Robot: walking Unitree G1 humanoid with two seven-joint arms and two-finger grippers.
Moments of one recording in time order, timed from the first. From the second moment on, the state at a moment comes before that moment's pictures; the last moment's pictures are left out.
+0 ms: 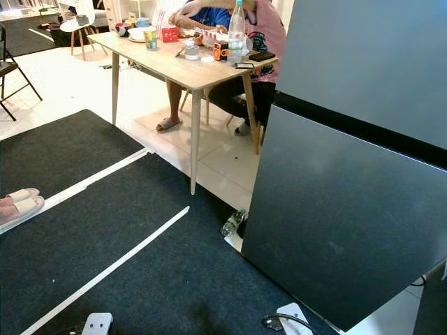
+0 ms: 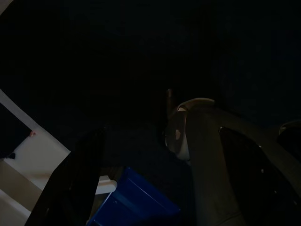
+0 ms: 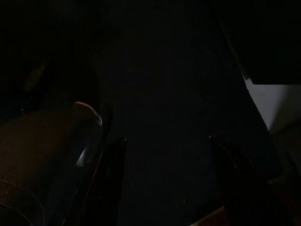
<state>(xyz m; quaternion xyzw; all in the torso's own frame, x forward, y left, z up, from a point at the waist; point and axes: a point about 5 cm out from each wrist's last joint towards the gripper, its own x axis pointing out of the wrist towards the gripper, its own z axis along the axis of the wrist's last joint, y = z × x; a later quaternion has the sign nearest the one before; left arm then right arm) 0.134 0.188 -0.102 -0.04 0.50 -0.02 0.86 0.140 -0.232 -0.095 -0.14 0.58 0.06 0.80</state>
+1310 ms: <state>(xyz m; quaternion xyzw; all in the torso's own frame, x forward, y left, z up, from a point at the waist) 0.132 0.191 -0.102 -0.04 0.51 -0.03 0.86 0.124 -0.222 -0.102 -0.12 0.59 0.08 0.79</state>
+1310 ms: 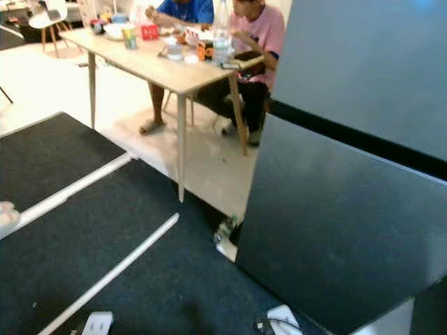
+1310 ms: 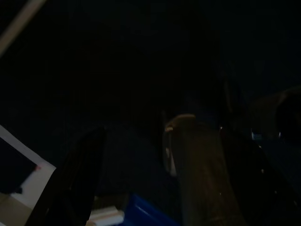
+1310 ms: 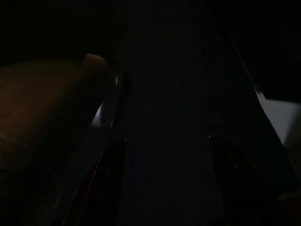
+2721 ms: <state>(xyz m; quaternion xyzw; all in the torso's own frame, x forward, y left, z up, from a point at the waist) 0.127 0.191 -0.104 -0.04 0.52 -0.04 0.85 0.130 -0.213 -0.102 -0.12 0.58 0.08 0.80</state>
